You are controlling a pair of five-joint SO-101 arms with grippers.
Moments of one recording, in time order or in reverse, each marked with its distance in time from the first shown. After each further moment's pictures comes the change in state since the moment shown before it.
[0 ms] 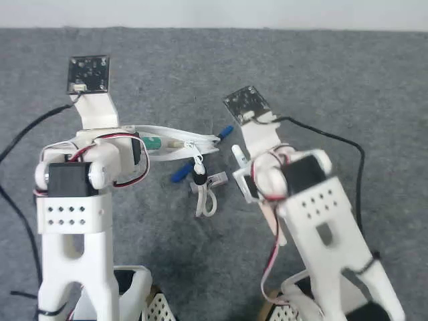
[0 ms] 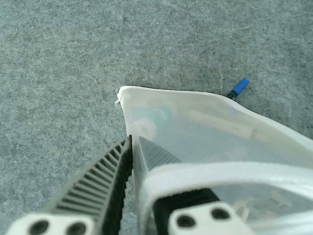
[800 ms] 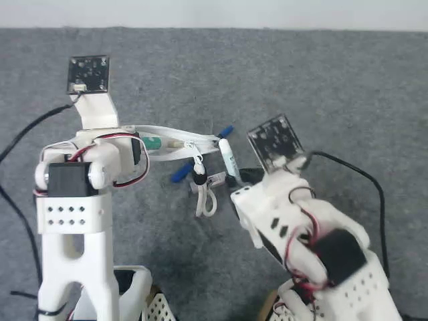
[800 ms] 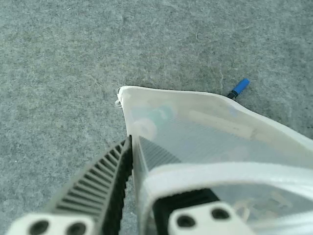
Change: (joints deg) left arm -0.3 0.0 0.0 0.0 0.0; right arm -9.8 -29.6 9.2 -6.5 -10.6
